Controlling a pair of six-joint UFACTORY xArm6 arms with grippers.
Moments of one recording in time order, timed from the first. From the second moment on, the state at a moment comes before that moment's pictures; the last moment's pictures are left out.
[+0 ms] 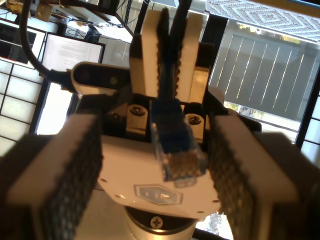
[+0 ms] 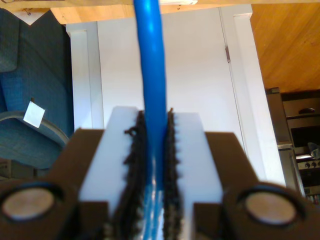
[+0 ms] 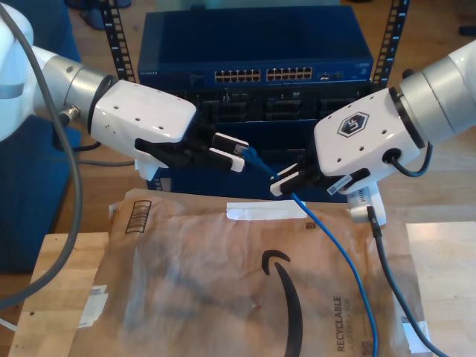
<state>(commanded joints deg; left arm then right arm) 7.9 -7.3 -61.2 -65.4 103.0 -80.6 6.4 -22.3 -49.2 56.7 76.1 86.5</state>
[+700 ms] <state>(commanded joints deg) 8.5 -9.2 -59.5 -64.2 99.8 -79.9 8.7 -20.8 -50.7 56.3 76.0 84.4</state>
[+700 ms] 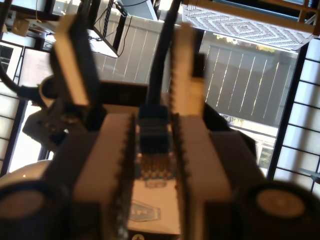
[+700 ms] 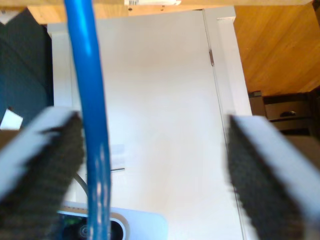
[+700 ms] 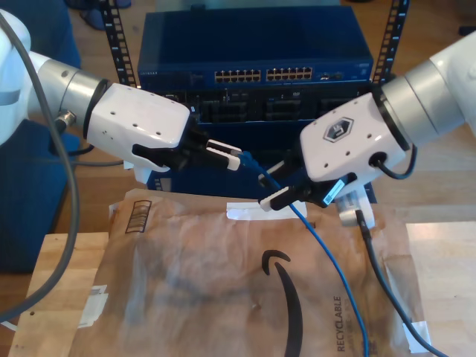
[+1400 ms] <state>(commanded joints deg) 16.6 1.7 -60.5 -70.8 121.4 -93.4 9.6 -44.5 -41.5 56.3 56.3 78.0</state>
